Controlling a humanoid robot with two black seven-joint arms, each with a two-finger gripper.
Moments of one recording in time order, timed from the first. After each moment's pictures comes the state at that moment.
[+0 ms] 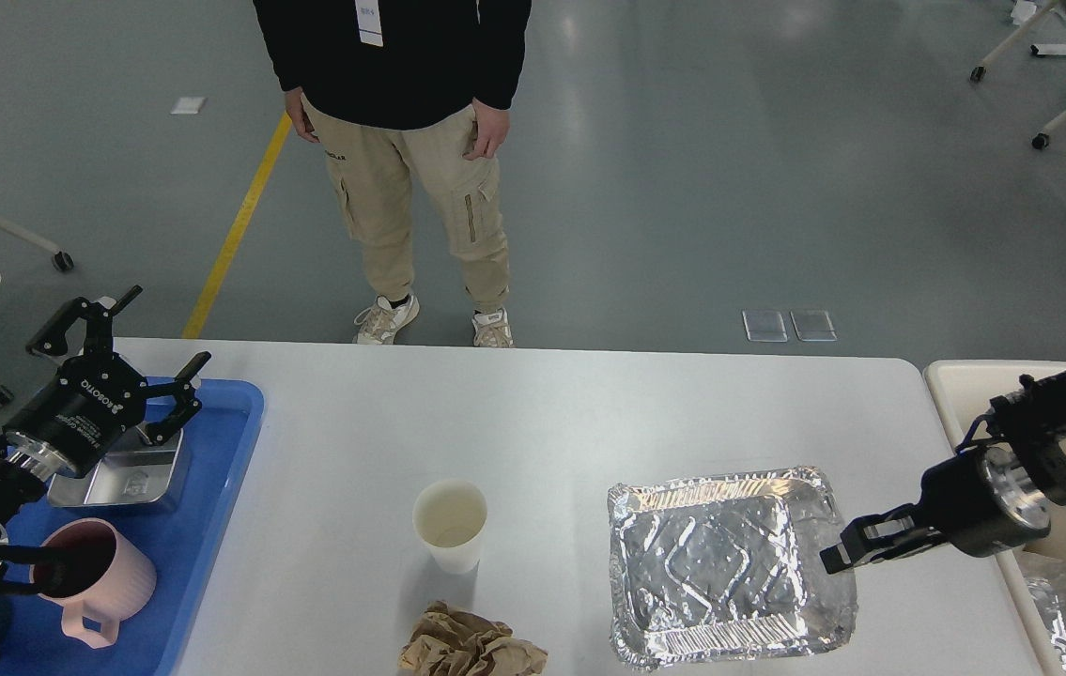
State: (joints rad) left arm -0.36 0.42 -1.19 -0.73 0.25 -0.72 -0.10; right arm 0.92 -0.92 0.20 1.48 -1.23 0.91 0.21
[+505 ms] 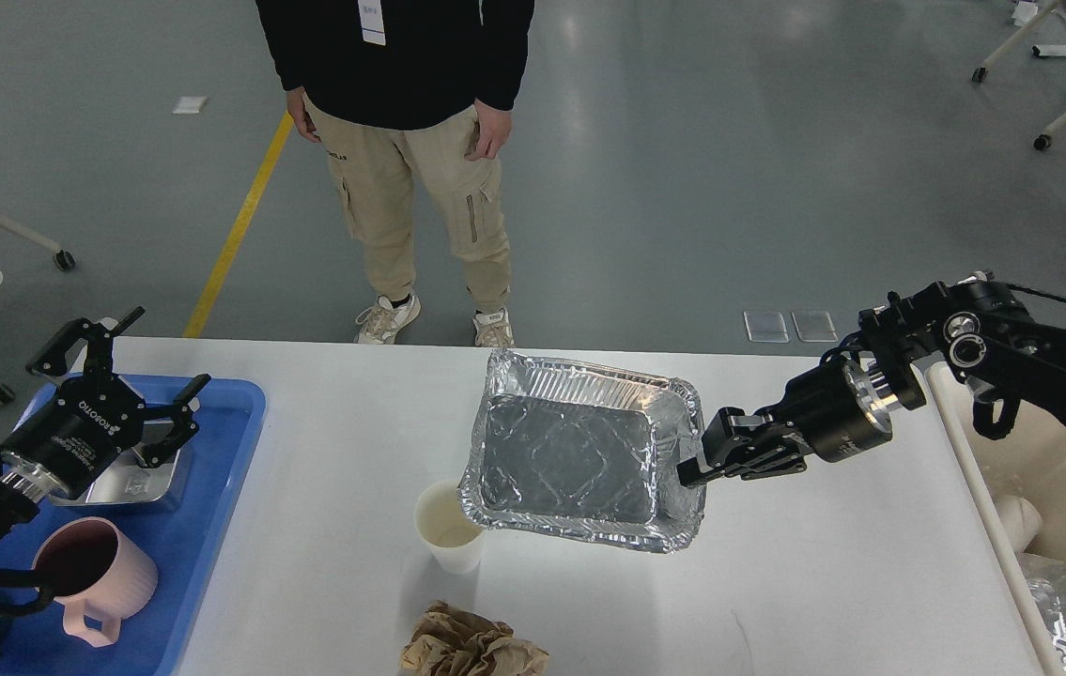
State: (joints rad) left arm -0.32 0.43 -1.18 -0.73 0.26 -0.76 -0.09; right arm 1.04 -0.63 0.18 1.21 -0.92 0.96 0.18
